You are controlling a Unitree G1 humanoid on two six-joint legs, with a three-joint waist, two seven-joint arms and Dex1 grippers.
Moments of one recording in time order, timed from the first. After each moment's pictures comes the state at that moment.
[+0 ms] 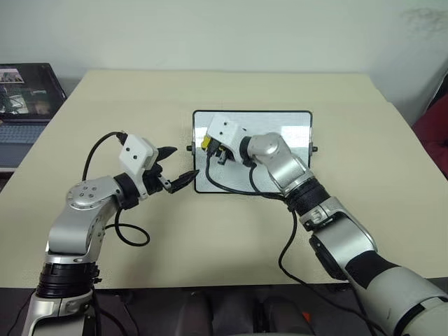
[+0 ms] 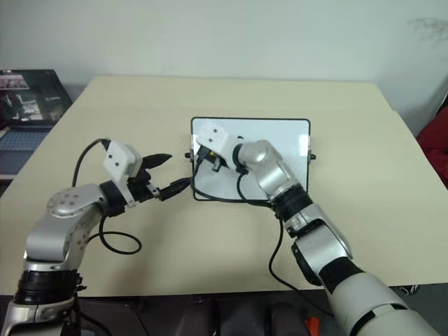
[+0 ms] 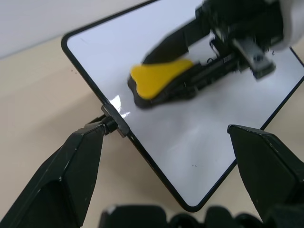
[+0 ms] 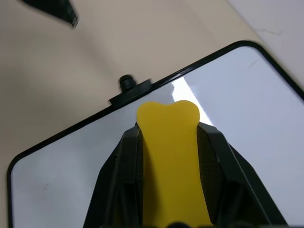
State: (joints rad) left arm -0.32 0.67 0.12 -0.17 -0.37 0.44 -0.77; right arm -1.11 -0.04 0.33 0.62 -0.21 0.27 0.63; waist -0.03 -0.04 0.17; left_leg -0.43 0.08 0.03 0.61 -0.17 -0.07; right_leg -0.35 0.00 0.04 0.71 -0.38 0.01
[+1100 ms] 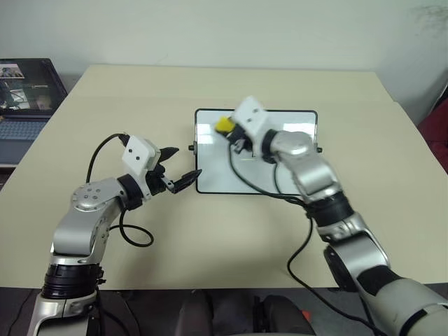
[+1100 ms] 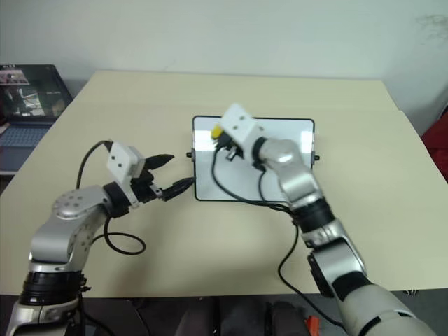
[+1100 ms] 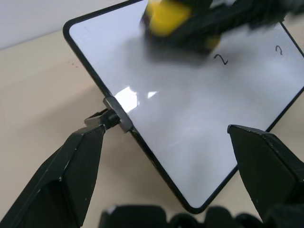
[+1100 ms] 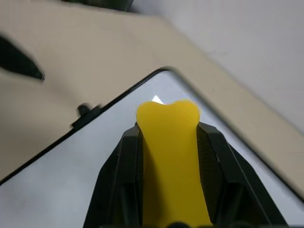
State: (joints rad) left arm -0.31 0.64 0.13 -0.18 -0.38 0.44 -0.74; right arm -0.83 -0.17 0.16 0.02 -0.07 0.48 0.62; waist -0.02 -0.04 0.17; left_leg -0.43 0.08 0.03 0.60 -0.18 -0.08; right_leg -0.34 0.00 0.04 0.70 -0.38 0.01
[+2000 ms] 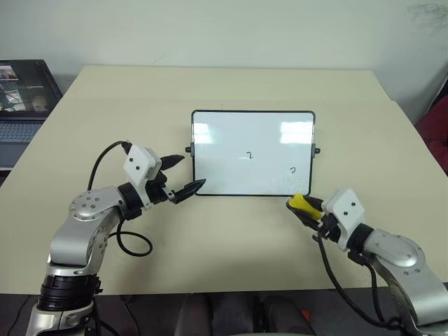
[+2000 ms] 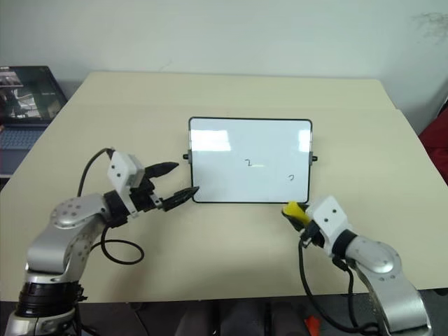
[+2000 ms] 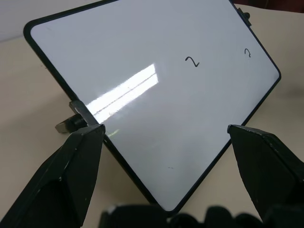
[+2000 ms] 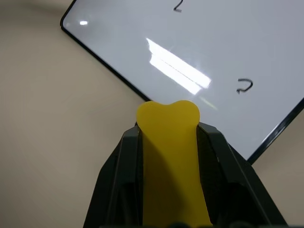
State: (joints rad) left arm -0.25 0.65 0.12 -0.24 -0.42 0.43 -0.83; right arm 0.11 -0.52 -0.02 -0.71 0.14 0.61 0.61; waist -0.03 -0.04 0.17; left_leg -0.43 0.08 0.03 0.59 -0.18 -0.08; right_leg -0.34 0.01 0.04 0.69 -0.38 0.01
